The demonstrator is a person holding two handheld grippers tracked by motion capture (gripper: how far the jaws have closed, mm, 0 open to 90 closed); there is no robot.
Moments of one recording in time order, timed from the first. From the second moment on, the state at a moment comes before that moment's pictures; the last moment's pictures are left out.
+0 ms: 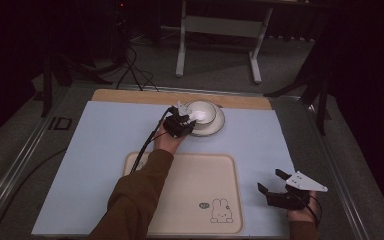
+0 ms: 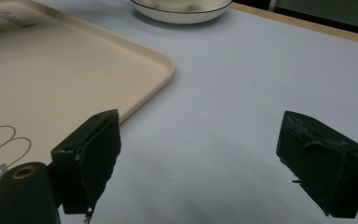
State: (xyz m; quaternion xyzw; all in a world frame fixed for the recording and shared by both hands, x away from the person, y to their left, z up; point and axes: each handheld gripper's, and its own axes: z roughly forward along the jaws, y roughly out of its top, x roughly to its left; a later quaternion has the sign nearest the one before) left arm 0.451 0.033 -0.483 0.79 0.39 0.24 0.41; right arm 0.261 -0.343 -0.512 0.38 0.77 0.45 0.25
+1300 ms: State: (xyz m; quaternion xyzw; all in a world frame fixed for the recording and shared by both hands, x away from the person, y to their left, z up) left arm 0.452 0.040 -0.474 0.77 0.42 0.22 0.43; right arm 0.260 -0.344 -0.512 0.38 0.77 0.45 0.25
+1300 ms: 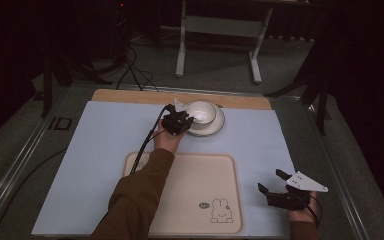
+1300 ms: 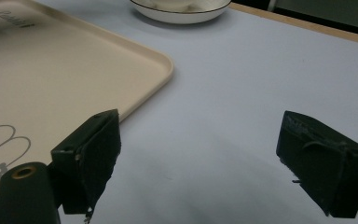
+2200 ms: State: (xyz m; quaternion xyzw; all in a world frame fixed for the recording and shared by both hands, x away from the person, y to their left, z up) left arm 0.440 0.058 -0.444 0.75 0.42 0.24 0.45; right arm 0.260 -0.344 -0.511 0.38 0.77 0.45 0.25
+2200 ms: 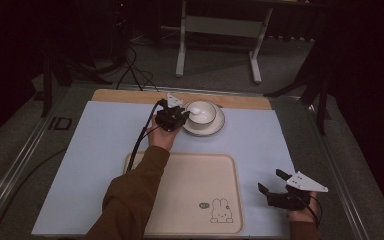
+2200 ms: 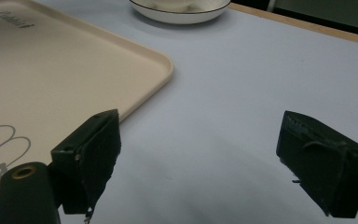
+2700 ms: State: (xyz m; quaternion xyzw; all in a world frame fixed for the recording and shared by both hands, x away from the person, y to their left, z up) left arm 0.429 0.078 -0.432 0.74 0.43 0.25 0.45; right arm 0.260 -0.345 -0.511 0.38 0.77 0.45 0.25
